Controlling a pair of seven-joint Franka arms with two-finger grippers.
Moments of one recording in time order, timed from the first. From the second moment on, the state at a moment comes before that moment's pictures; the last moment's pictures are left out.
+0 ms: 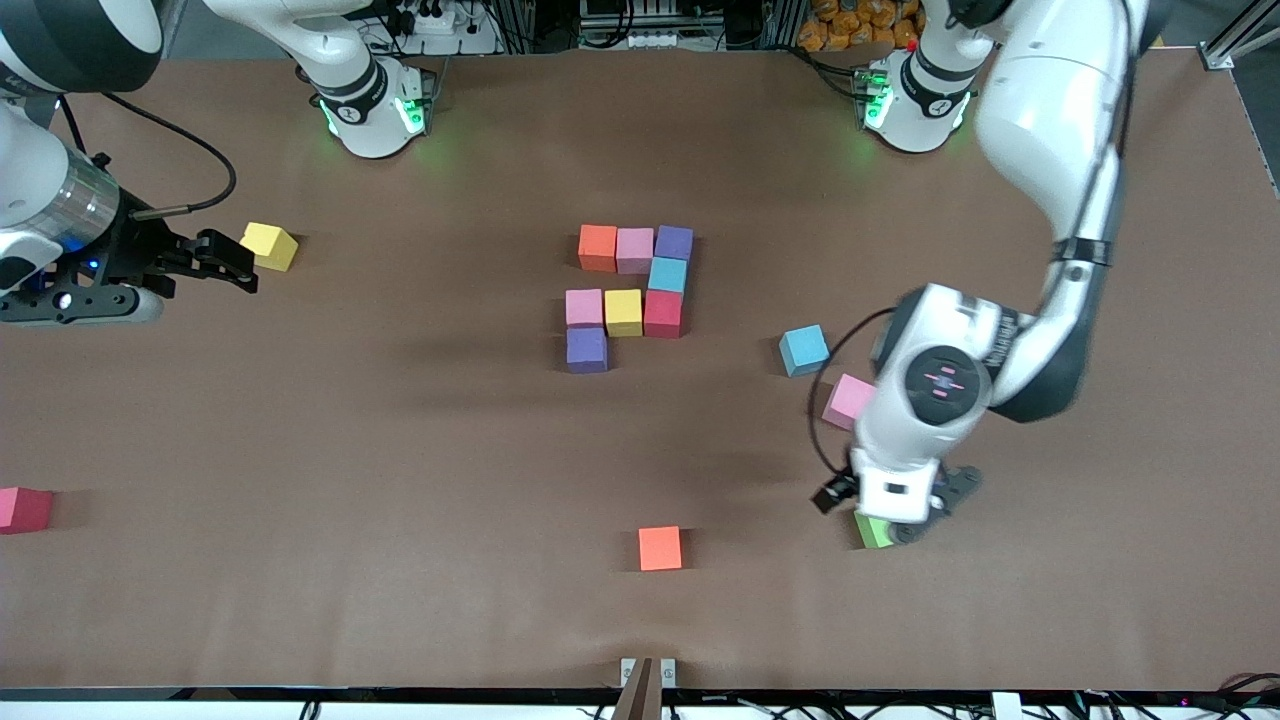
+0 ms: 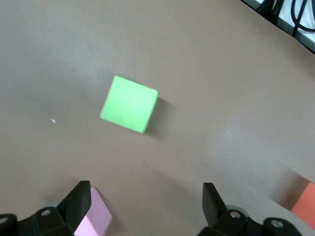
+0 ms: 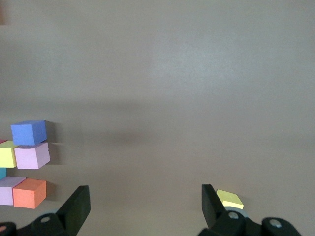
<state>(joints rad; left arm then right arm) -0.17 0.74 -0.22 -1.25 0.23 2.04 -1.00 0.11 0.04 -0.01 -1.62 0.03 1.60 0.05</state>
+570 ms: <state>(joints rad) -0.12 0.80 -0.22 -1.28 0.18 2.11 -0.69 0.11 0.04 -0.01 -1.63 0.03 1.60 0.05</state>
